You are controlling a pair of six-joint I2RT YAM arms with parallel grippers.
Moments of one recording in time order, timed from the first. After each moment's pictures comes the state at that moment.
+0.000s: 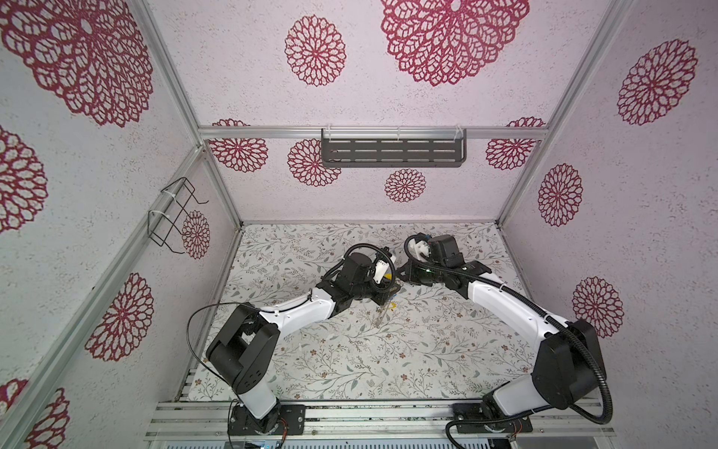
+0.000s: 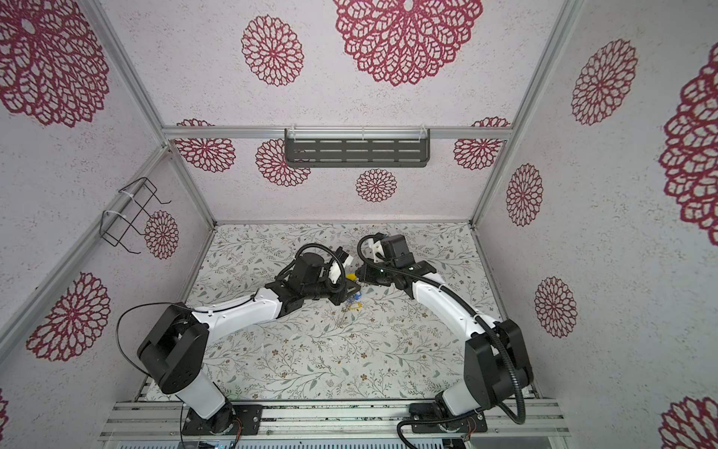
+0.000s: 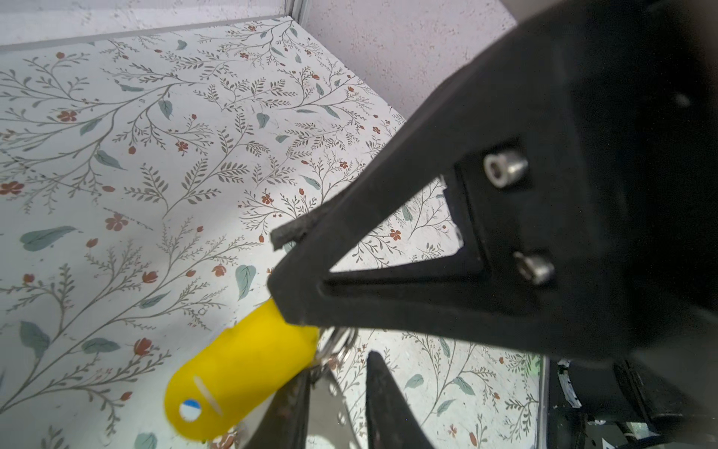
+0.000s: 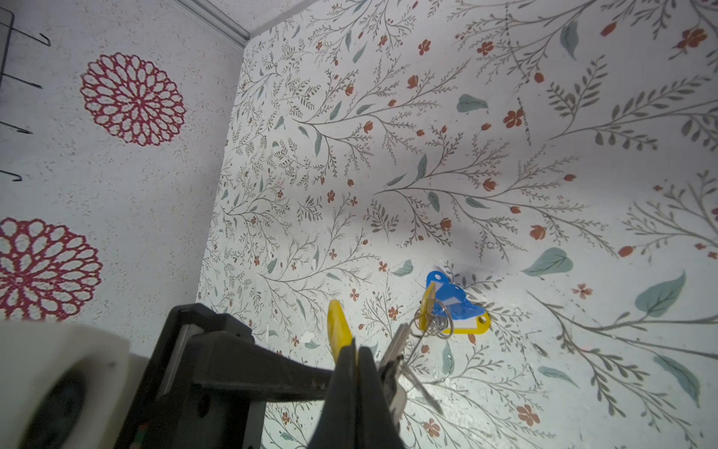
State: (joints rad) left arm -0.70 1.69 1.08 0.07 0.38 -0.19; right arm 0.49 1.49 1.17 -0.40 -0.40 0.58
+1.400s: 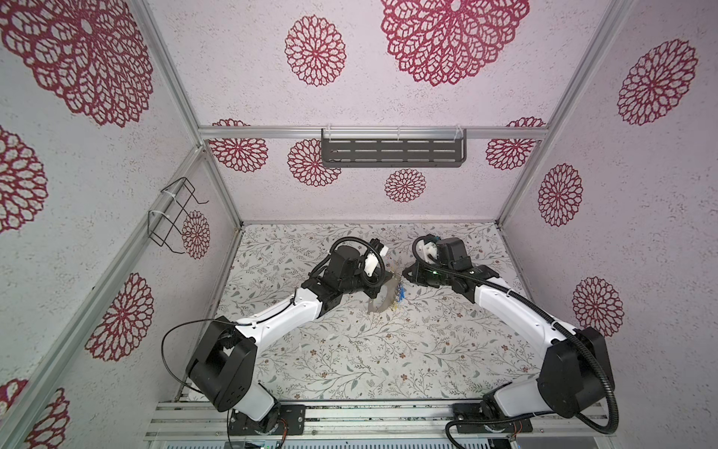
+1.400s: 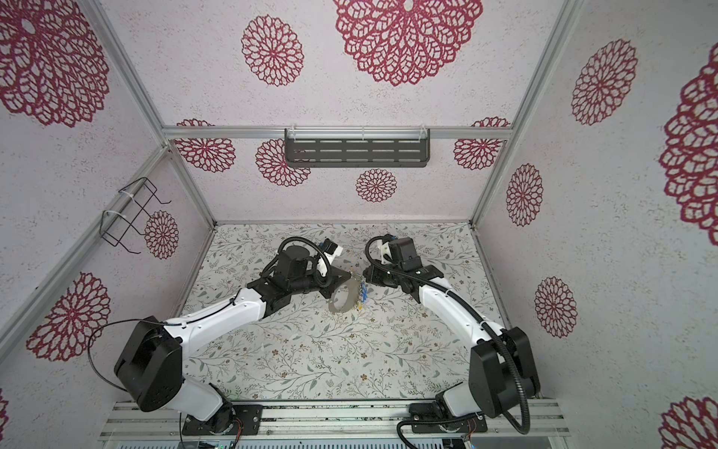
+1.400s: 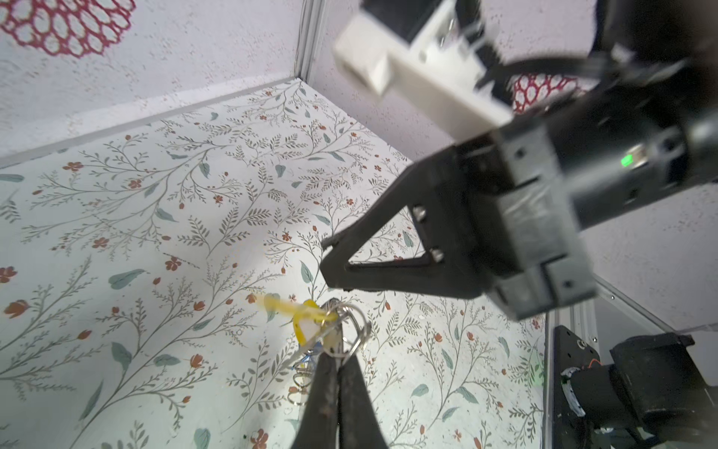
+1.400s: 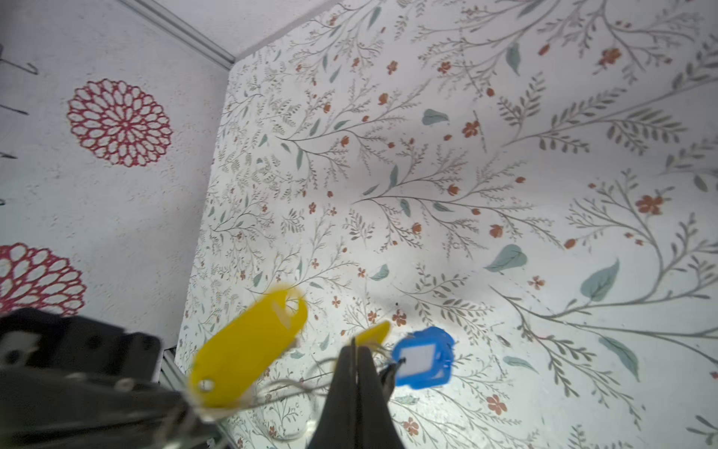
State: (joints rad) left arm -0.65 1.54 1.07 0.05 0.37 -0.16; right arm 0.44 1.44 1.07 -0.37 -0.36 0.59
